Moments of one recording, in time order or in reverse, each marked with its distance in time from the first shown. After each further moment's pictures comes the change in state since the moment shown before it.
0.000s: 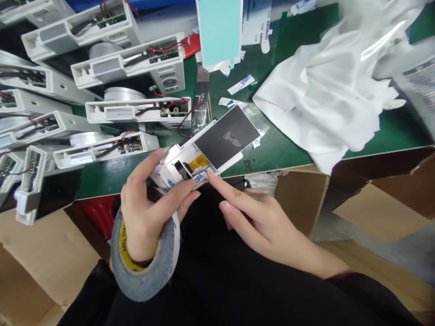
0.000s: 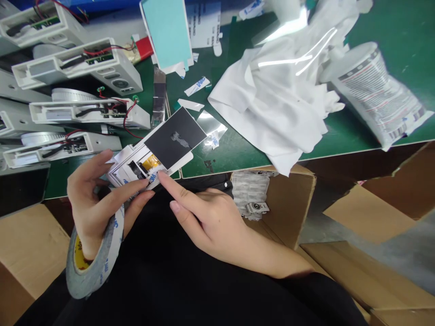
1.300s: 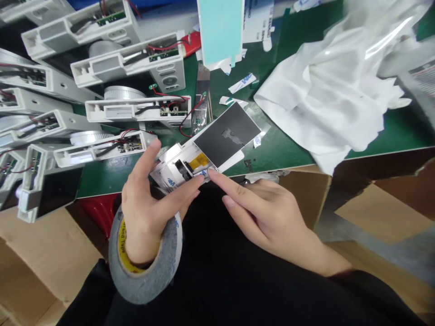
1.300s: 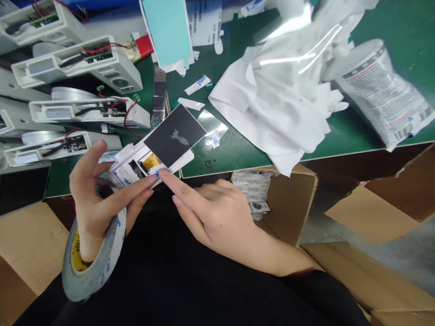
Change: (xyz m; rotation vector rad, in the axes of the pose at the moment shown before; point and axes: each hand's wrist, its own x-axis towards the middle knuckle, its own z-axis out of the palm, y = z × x) left_hand 0.004 0.002 0.000 -0.008 -0.043 0.023; right_hand 0.007 0.001 -0.007 -0.391 0.135 -0.149
